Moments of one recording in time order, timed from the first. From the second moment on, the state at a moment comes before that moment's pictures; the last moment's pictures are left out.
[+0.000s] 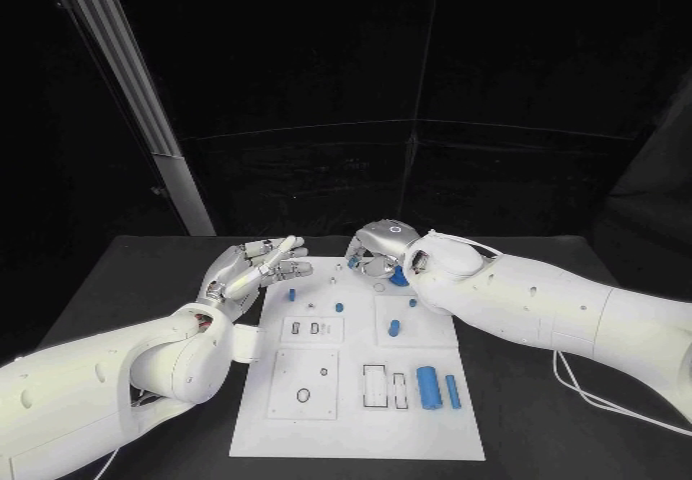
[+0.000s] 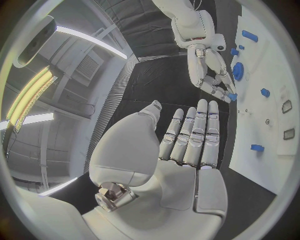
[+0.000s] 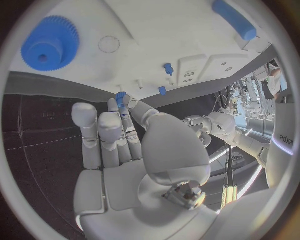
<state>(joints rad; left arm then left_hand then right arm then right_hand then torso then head) 1.18 -0.85 -0.12 1.62 0.06 -0.37 0.60 1.28 0.01 0.14 0.23 0.07 0.86 0.22 0.11 0.07 0.88 0.21 0.13 0.06 0.98 0.17 0.19 0.10 0.18 0.81 0.27 0.27 0.11 1.21 -0.49 0.01 1.11 -1.71 -0.34 0.01 1.27 0.05 0.43 -0.23 0.08 1.07 0.16 0.06 0.07 1.18 0.09 0.07 0.06 1.46 0.01 1.13 0.80 0.16 1.20 0.11 1.20 0.81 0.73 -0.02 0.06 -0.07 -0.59</state>
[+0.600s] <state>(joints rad) 1.19 -0.86 -0.11 1.63 0.06 -0.37 0.60 1.28 0.01 0.14 0.23 0.07 0.86 0.22 0.11 0.07 0.88 0.21 0.13 0.06 0.98 0.17 0.19 0.10 0.18 0.81 0.27 0.27 0.11 1.21 -0.41 0.01 1.02 -1.70 -0.34 0.01 1.26 0.04 0.44 -0.22 0.08 1.07 0.16 0.06 0.07 1.18 0.09 0.07 0.06 1.46 0.01 1.14 0.80 0.15 1.20 0.11 1.21 0.82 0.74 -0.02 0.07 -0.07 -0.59</state>
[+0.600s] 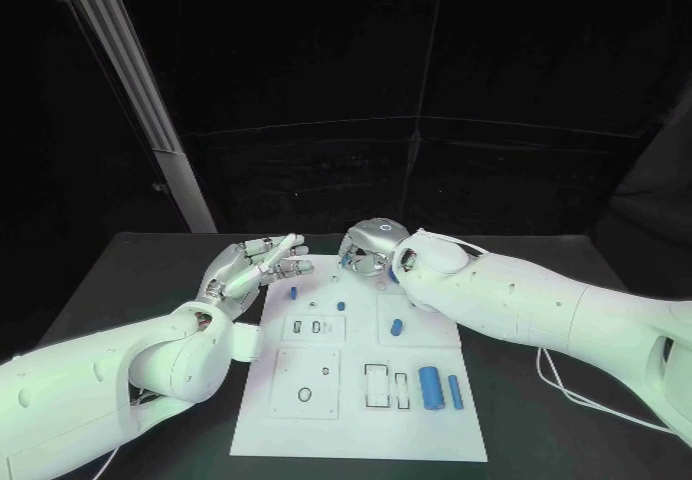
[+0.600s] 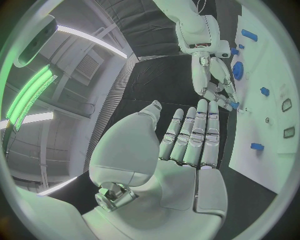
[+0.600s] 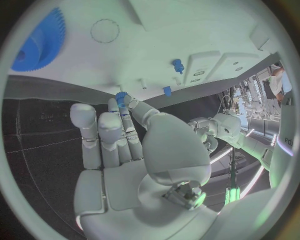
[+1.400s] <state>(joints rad) 1.20 -0.85 -0.11 1.63 0.06 -0.37 0.59 1.28 0.01 0.14 0.23 0.07 0.86 0.22 0.11 0.07 0.88 0.21 0.13 0.06 0.98 0.17 0.19 0.10 0.18 0.81 0.27 0.27 0.11 1.21 -0.36 0.01 0.96 -1.72 -0.32 0.00 1.26 0.02 0.45 -0.21 0.07 1.05 0.17 0.06 0.07 1.16 0.10 0.07 0.06 1.46 0.01 1.13 0.77 0.15 1.18 0.11 1.21 0.80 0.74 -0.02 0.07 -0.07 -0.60</state>
